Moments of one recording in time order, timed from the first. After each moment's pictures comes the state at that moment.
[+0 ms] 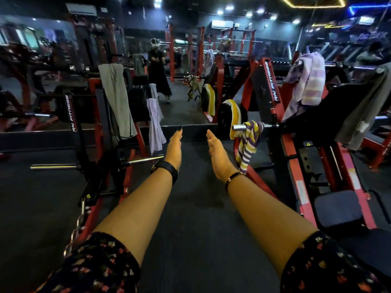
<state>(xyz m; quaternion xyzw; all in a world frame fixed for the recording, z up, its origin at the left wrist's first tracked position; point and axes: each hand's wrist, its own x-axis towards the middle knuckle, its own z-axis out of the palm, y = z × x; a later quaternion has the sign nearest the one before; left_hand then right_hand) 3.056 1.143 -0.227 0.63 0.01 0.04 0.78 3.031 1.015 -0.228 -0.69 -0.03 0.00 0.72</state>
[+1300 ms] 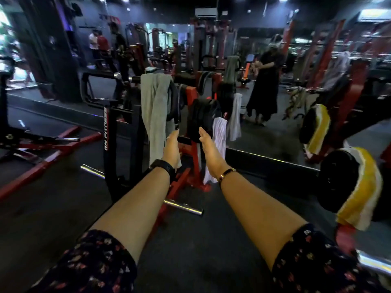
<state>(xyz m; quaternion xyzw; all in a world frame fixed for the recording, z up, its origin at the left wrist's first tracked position) 3.636 1.266 -0.213 0.57 0.20 0.27 0.75 3.676 1.159 -0.206 -0.65 -0.26 0.24 0.68</state>
